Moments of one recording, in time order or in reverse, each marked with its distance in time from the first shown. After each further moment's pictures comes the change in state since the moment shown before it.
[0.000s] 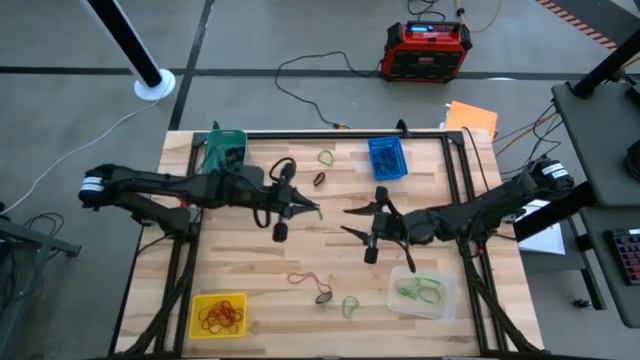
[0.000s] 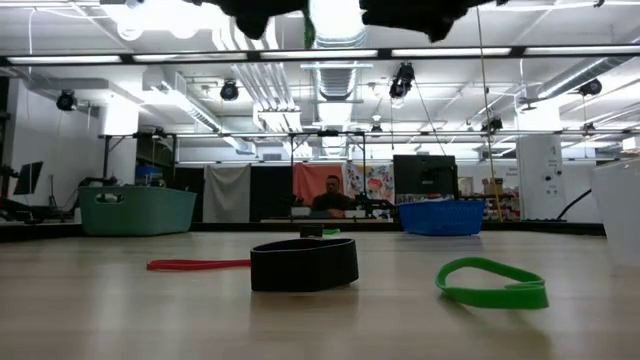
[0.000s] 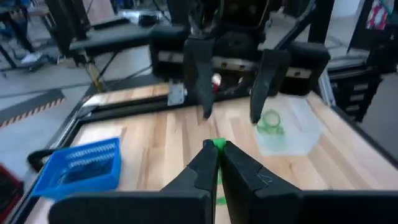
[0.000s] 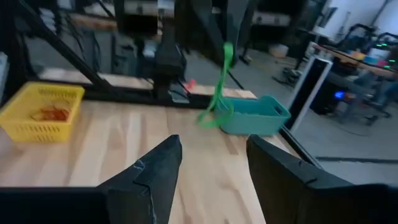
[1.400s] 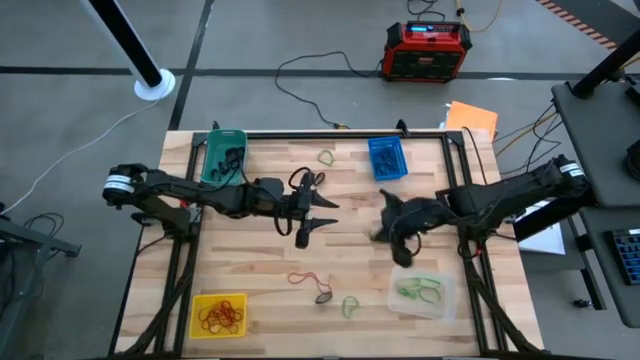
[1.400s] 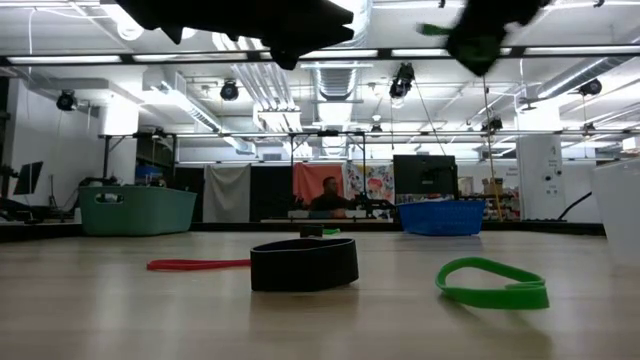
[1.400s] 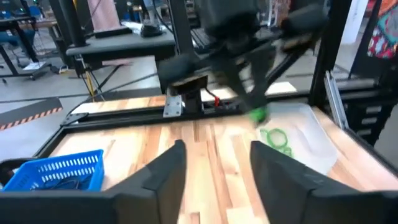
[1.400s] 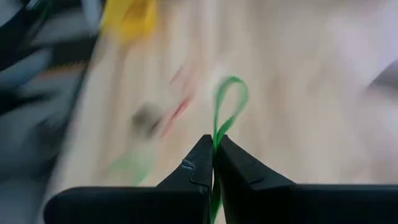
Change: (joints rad) left arm -0.009 0.227 -0.054 0.382 -0.013 -0.068; right arm -0.070 -0.178 0.137 -0.852 -0.535 0.476
